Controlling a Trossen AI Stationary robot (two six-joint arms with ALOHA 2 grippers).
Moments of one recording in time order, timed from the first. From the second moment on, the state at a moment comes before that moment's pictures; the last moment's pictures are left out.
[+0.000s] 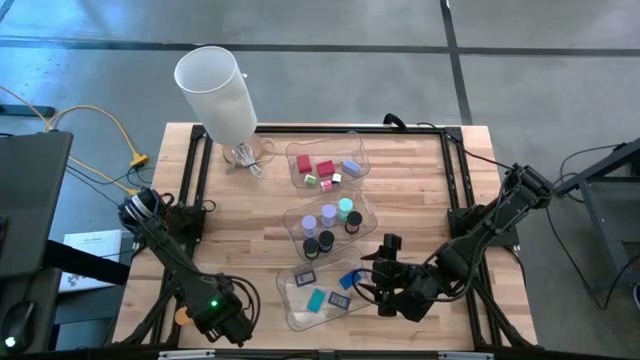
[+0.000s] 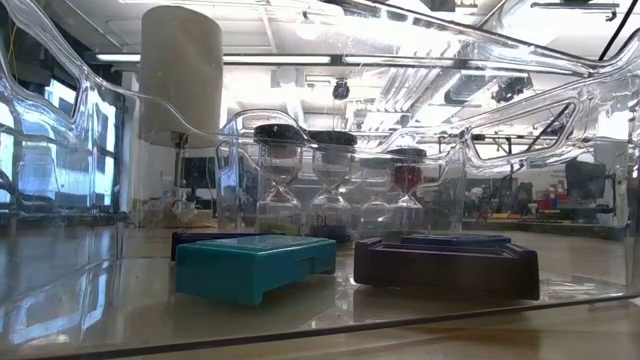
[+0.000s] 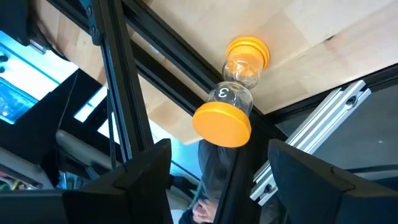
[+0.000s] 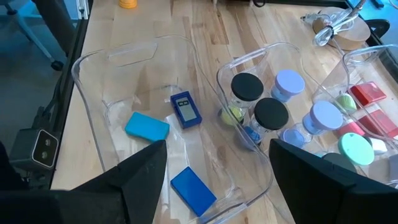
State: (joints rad) left arm -0.85 1.79 1.48 -1.51 0.52 -1.57; right arm 0.71 1.56 1.34 -0.68 0.67 0.57
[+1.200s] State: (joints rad) left arm -0.92 1.97 1.48 -1.51 0.58 -1.12; right arm 0.71 1.56 1.34 -0.67 0.67 0.56
